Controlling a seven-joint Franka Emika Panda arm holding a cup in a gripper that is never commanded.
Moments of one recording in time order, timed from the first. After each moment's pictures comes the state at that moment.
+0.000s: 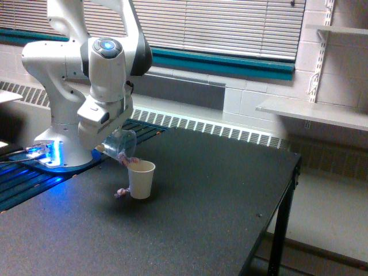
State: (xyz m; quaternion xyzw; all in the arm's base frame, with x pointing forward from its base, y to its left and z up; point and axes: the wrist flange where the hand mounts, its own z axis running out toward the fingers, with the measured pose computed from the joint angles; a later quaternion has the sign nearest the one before) arm 0.260 -0.129 0.248 -0.92 0.36 0.14 0.09
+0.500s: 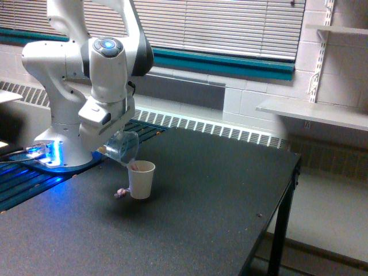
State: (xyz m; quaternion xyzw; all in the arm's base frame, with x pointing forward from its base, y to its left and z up) arm 0.270 -0.137 0.248 -0.92 0.36 0.14 0.09
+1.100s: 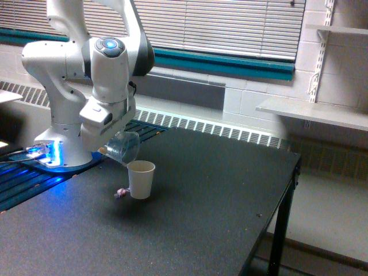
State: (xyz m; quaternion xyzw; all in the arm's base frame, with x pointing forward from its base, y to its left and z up) arm 0.278 -0.140 0.251 -0.92 0.35 0.13 0.09
